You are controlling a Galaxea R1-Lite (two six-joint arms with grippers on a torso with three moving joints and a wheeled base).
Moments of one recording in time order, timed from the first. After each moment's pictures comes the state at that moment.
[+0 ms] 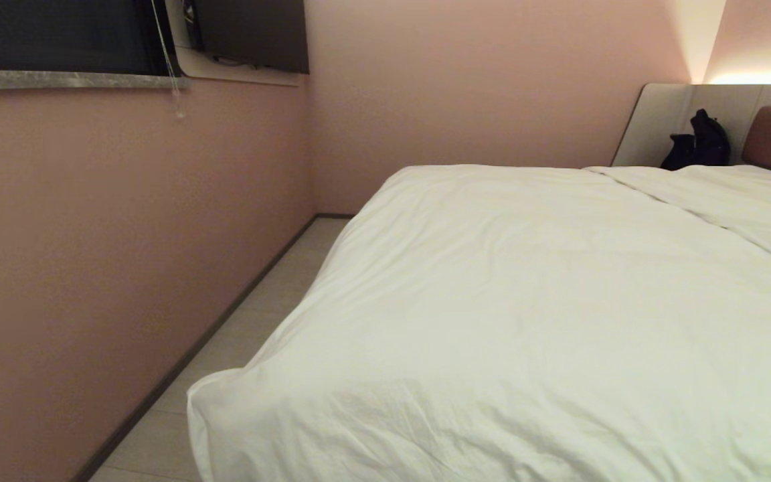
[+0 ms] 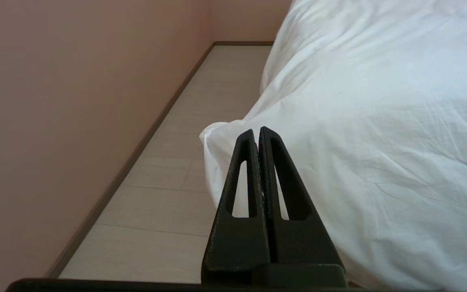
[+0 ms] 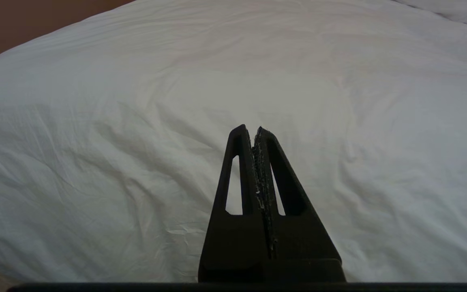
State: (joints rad) left arm 0.00 0.00 0.00 0.01 -0.01 0.03; right arm 0.01 0.00 0.00 0.00 0.02 -0.03
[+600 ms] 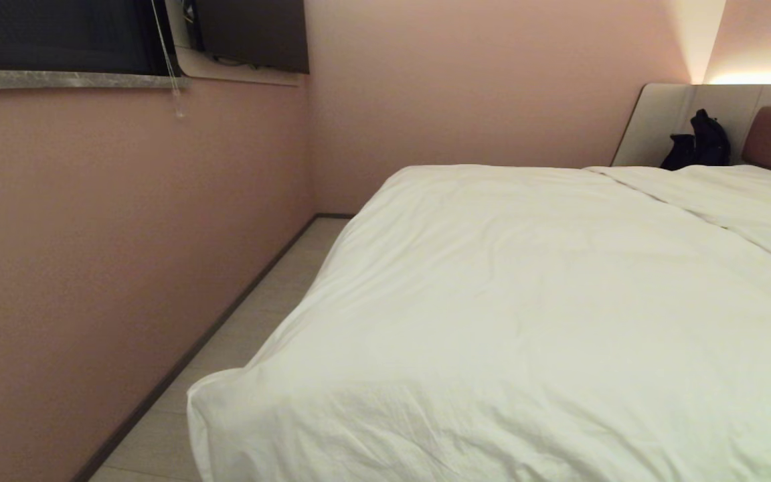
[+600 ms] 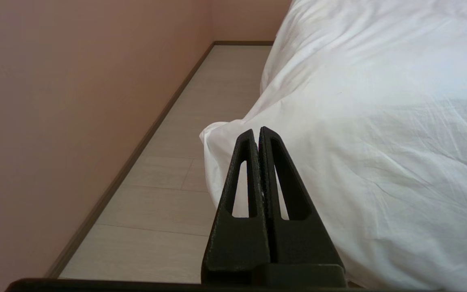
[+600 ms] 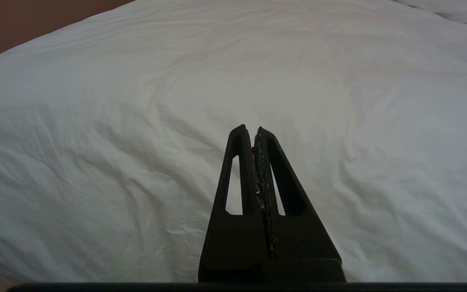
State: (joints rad) left arm 0.00 0.00 0.00 0.01 -0.01 0.03; right arm 0.01 0.00 0.00 0.00 0.01 -0.03
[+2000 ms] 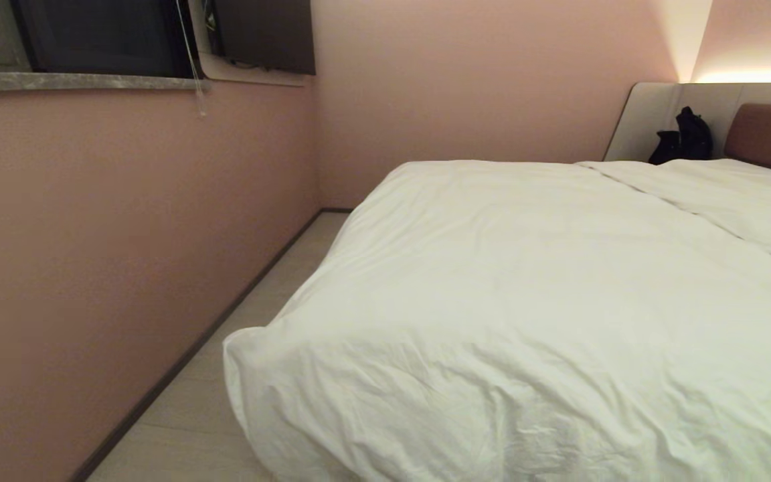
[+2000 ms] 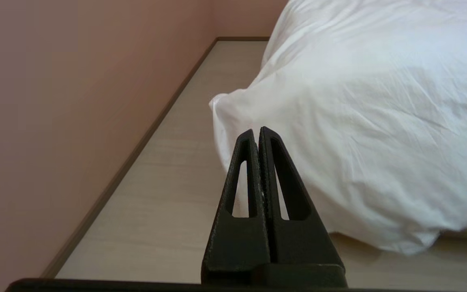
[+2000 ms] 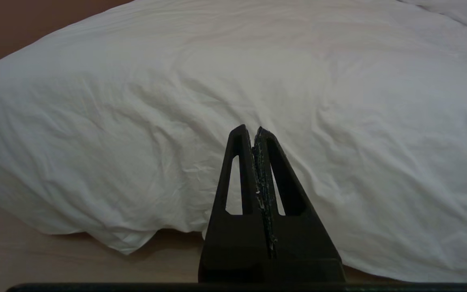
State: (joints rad) left arm 0.00 0.00 0.00 0.01 -0.01 0.03; right arm 0.01 0.00 0.00 0.00 0.01 -0.03
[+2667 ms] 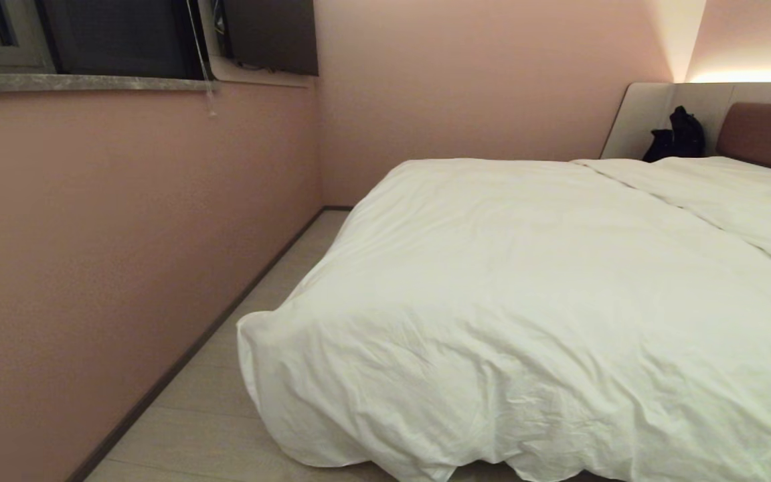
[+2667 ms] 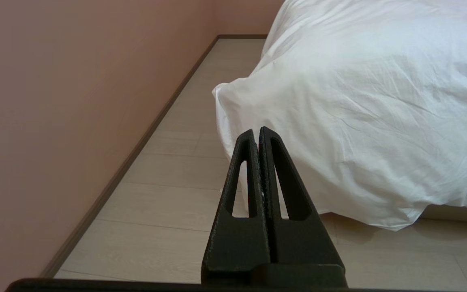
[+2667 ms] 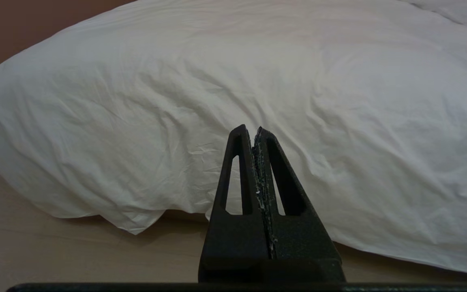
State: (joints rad) left arm 0.00 0.00 0.00 0.01 -0.01 0.03; right arm 0.01 0.00 0.00 0.00 0.01 -0.03
